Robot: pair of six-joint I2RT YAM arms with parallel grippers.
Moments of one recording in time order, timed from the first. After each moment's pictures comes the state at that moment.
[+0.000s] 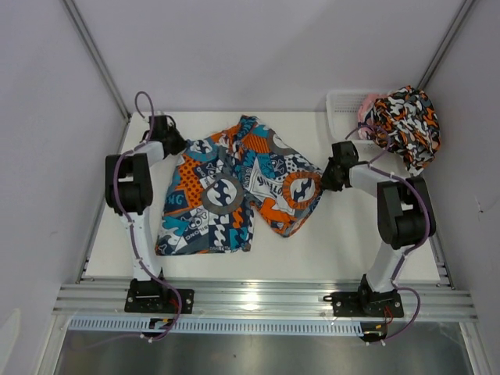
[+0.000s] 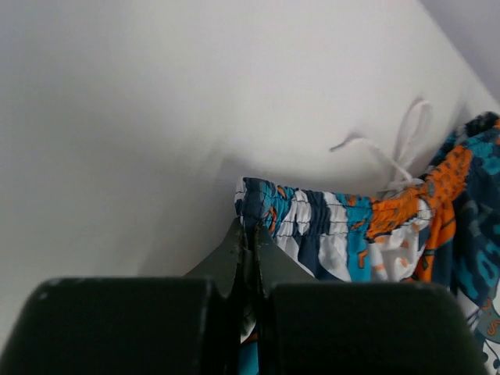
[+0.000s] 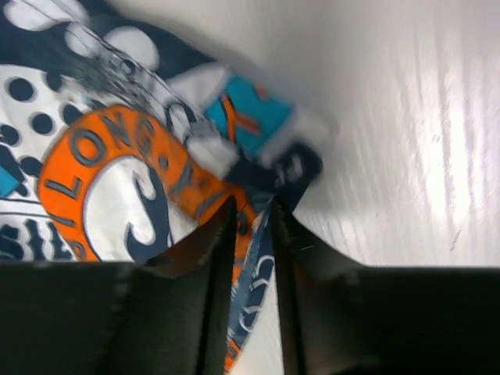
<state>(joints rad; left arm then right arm) 0.05 2.24 1.58 -0.02 0.17 -0.62 0.18 1.81 1.08 -0.24 0.00 0.58</state>
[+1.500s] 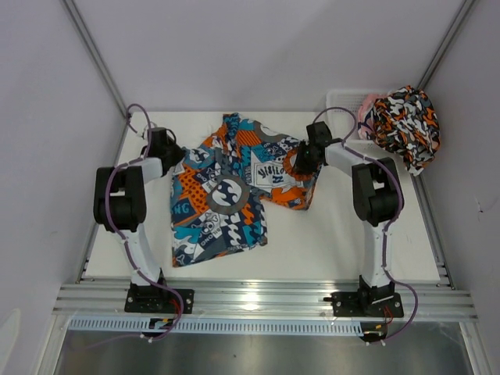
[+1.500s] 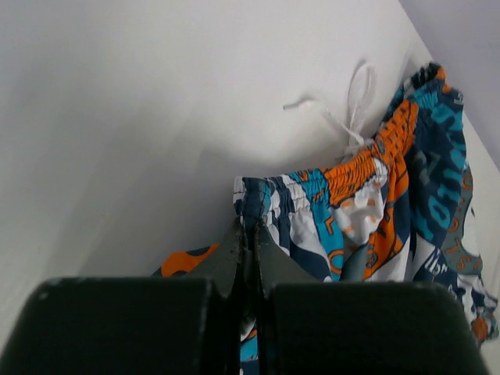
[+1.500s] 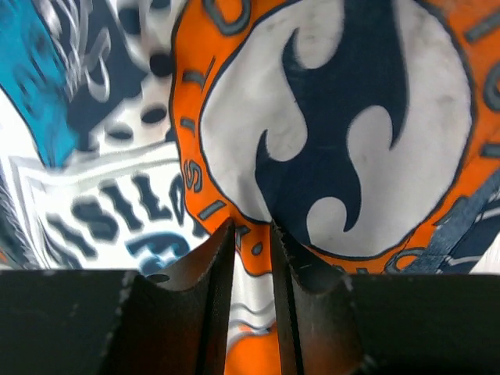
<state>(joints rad) 0.04 1.97 1.21 0.15 0.05 -0.75 0.30 2.11 1.50 -0.39 -0.16 0.52</state>
